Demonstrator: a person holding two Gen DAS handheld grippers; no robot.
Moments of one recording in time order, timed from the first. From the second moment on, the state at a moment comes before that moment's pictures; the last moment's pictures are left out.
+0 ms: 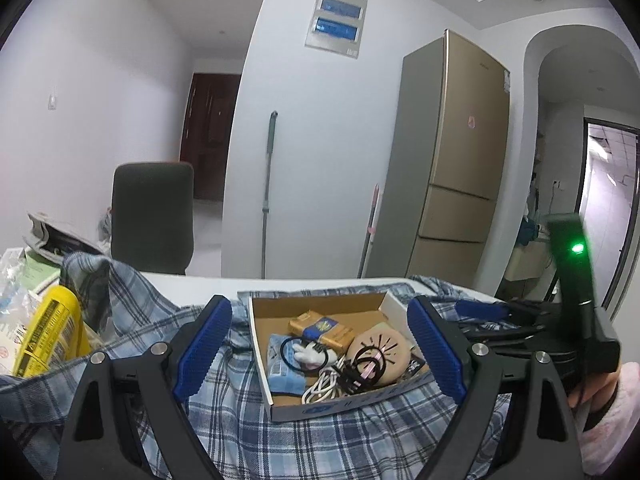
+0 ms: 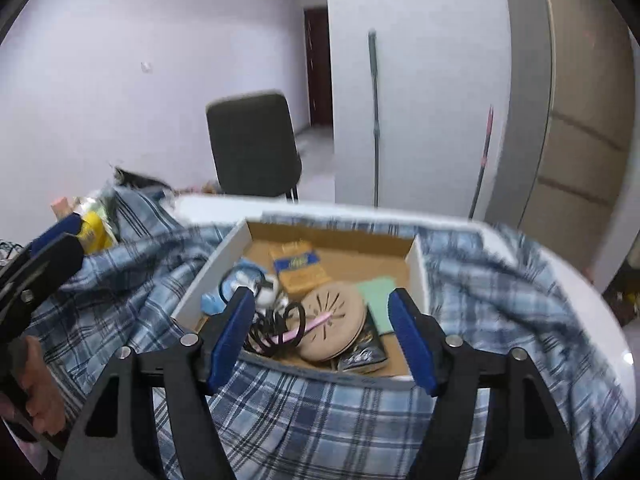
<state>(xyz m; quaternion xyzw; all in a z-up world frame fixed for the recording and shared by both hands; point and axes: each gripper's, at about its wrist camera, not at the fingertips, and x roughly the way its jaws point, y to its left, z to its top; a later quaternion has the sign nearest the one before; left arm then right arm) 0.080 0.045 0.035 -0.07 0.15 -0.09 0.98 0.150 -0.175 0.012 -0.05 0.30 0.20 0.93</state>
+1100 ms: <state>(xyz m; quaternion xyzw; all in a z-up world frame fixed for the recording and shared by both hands) 0.030 0.032 0.013 -0.05 0.06 -0.04 1.00 0.070 -0.240 0.005 -0.05 0.10 0.12 0.99</state>
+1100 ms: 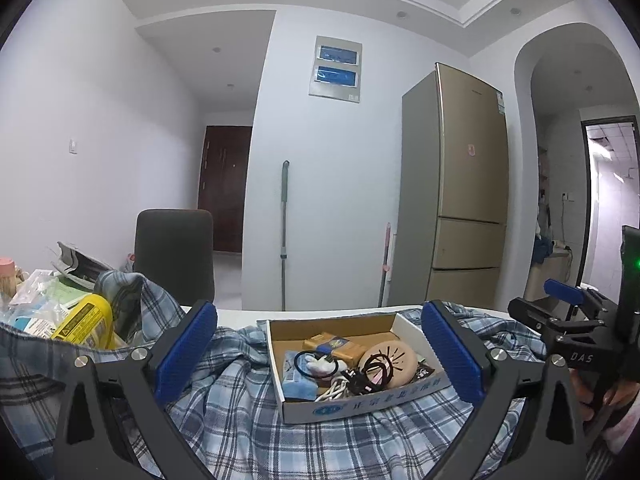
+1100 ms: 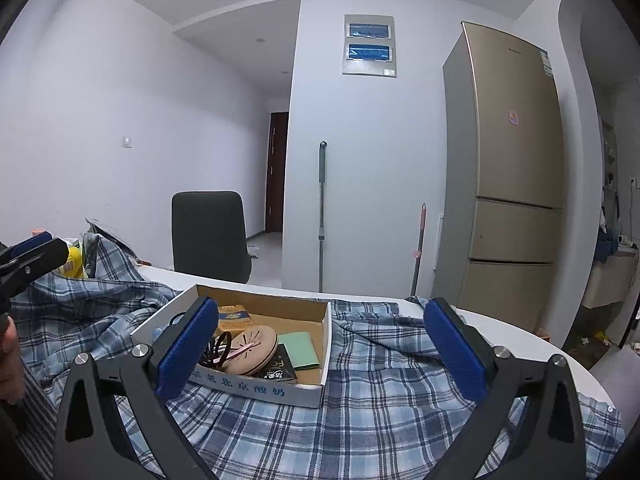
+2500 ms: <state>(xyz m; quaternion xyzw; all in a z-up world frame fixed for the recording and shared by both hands) 0.028 0.020 0.007 -0.01 0.05 -0.03 1.00 0.068 -0.244 0.004 -0.04 0.10 0.11 0.99</state>
